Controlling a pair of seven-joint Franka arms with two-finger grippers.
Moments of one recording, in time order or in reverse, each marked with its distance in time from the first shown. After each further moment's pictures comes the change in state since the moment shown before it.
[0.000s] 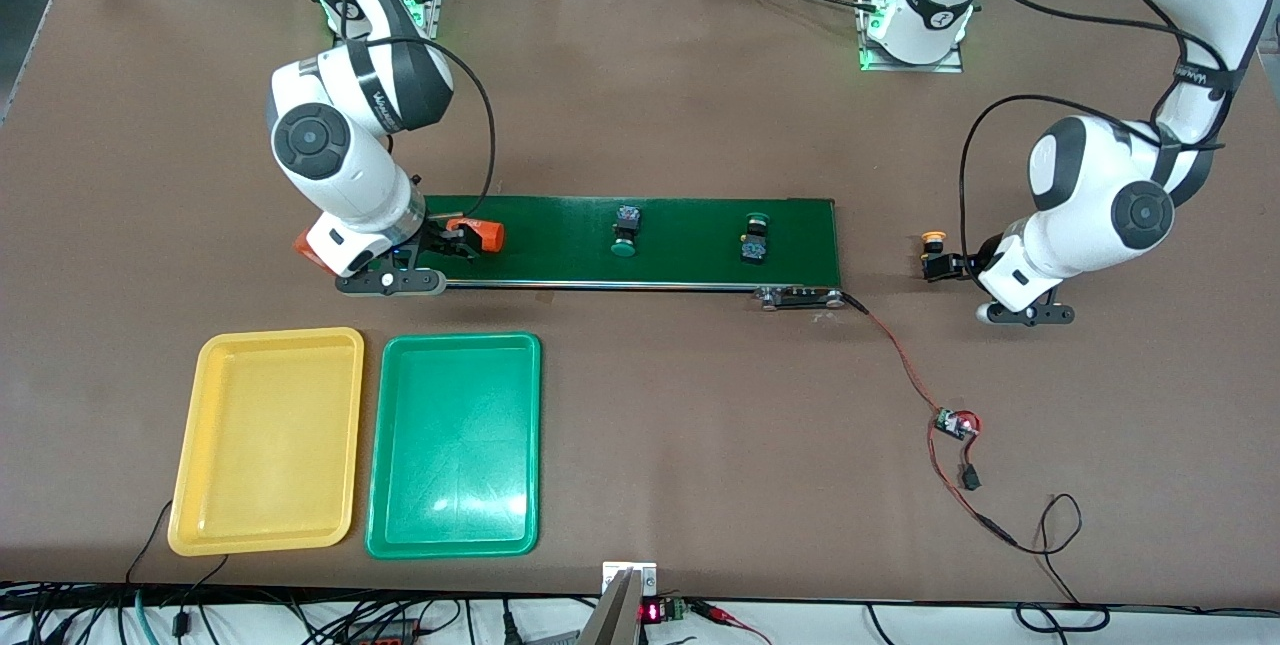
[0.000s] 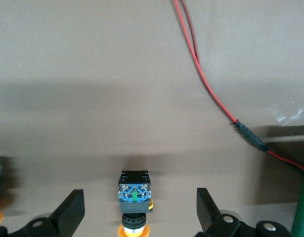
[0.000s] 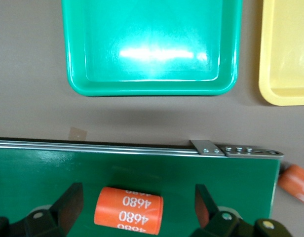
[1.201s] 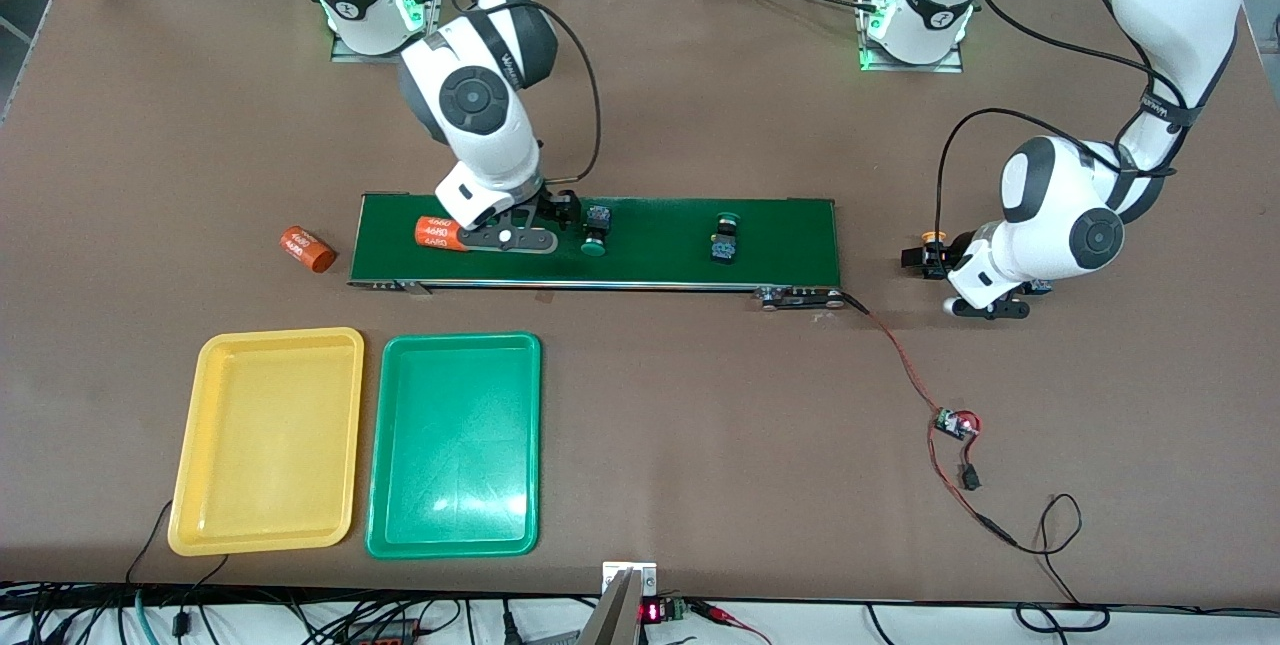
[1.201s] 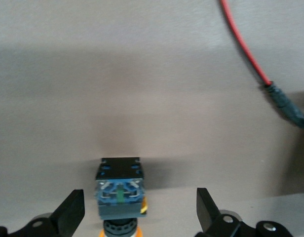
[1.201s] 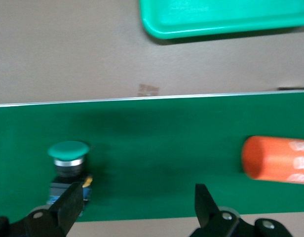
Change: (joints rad) left arm 0.001 0.089 0.015 -0.045 0.000 0.018 0.014; right arm 0.252 0.065 0.008 0.001 0.001 0.065 0.356
